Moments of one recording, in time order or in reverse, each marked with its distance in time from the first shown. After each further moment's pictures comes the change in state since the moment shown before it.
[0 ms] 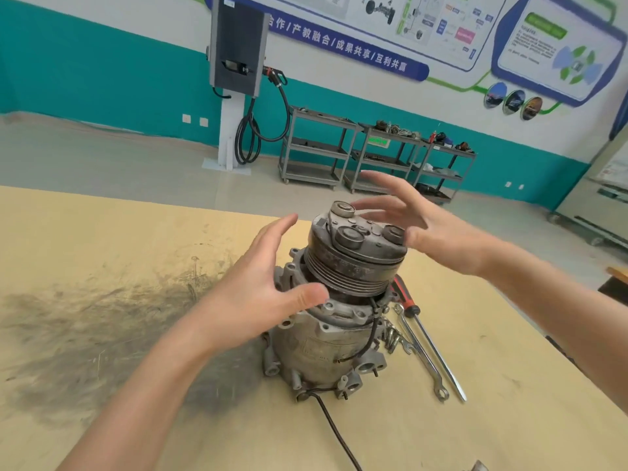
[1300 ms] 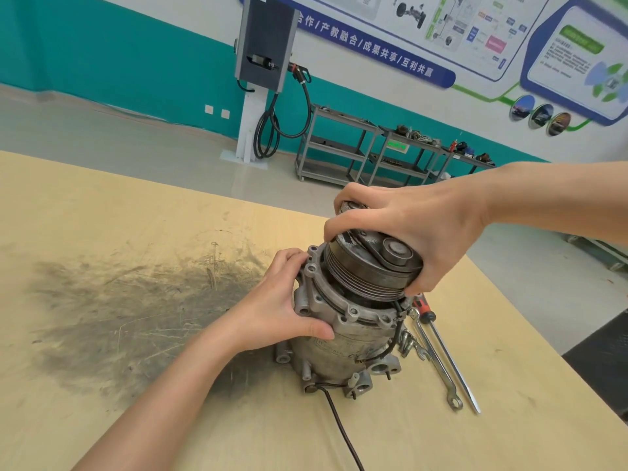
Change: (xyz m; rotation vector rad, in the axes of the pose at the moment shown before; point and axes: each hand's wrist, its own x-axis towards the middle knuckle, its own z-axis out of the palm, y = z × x) left_hand 0.005 -0.066 0.022 0.080 -0.097 -0.059; right_hand 0.052 -0.068 0.004 -1.036 -0.635 -0.326
